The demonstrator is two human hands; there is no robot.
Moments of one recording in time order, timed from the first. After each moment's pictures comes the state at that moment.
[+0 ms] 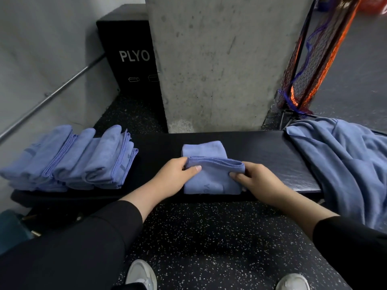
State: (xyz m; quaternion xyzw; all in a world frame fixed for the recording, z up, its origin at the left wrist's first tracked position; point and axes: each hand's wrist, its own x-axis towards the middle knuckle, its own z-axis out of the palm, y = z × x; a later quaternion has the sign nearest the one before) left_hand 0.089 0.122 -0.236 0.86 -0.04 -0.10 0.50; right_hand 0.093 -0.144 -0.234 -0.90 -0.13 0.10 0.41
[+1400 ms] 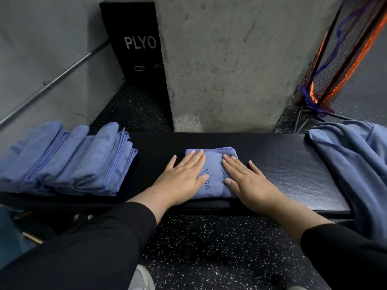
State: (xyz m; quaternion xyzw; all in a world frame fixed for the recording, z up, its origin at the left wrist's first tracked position) left_hand 0.137 0.121 -0.278 0.98 -0.14 -0.12 0.09; right_hand 0.152 -0.119 -0.288 -0.95 -0.27 0.11 0.12
